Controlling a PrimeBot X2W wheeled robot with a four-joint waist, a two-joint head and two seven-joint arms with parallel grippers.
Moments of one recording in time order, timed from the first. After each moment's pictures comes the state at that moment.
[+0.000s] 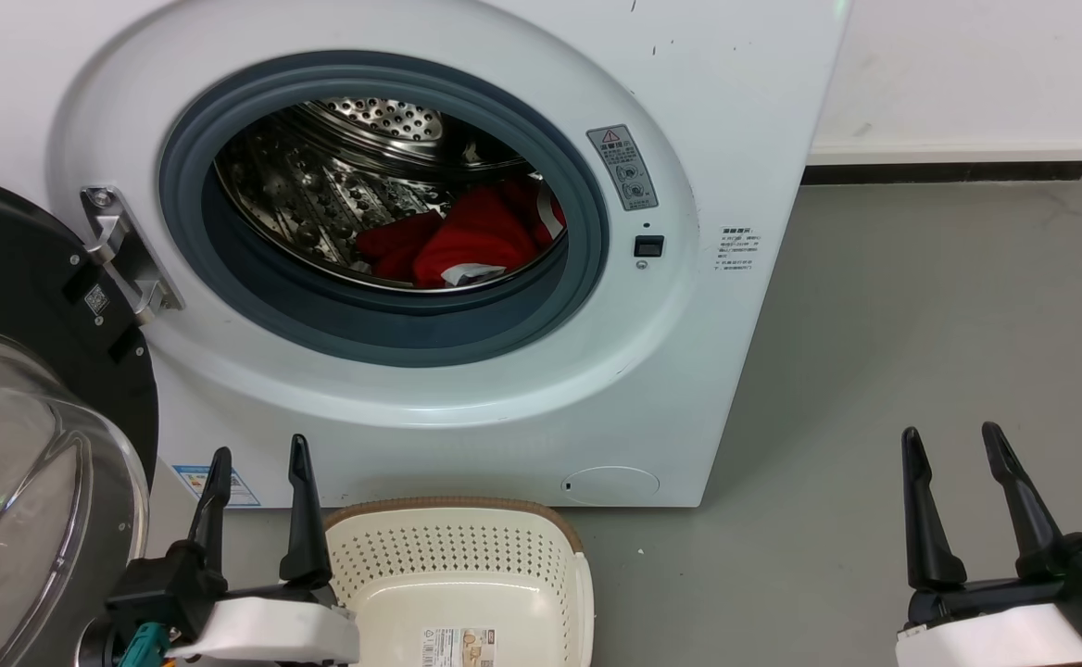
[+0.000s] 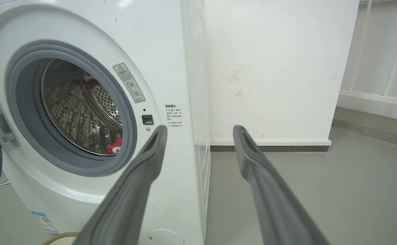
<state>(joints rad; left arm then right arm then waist) 0.05 0.05 -0.01 -0.02 -0.24 0.03 -0.23 0.09 -0.05 -0.03 -0.09 0.12 0.13 -0.23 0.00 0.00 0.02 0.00</state>
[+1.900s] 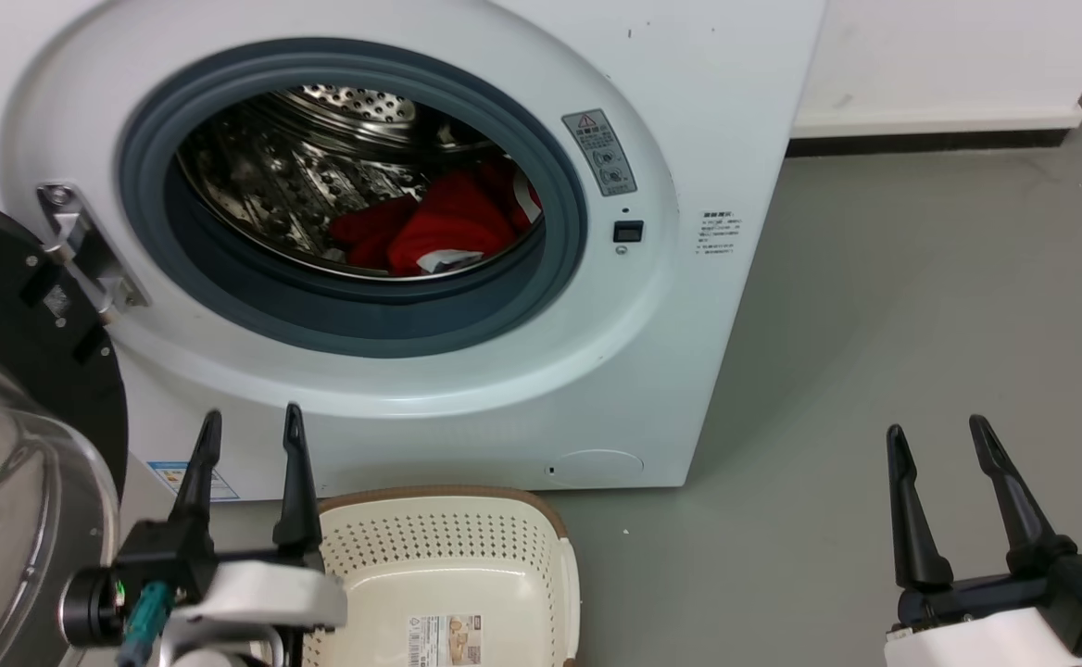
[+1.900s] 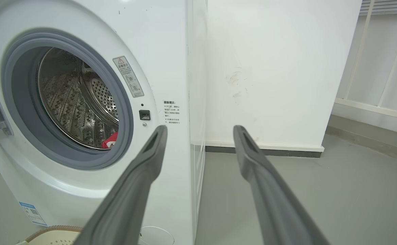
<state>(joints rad) -0.02 0.05 0.04 0.06 -0.13 -0.02 -0.26 0.10 -0.05 -0.02 -0.10 0.05 0.13 -0.26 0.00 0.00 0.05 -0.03</state>
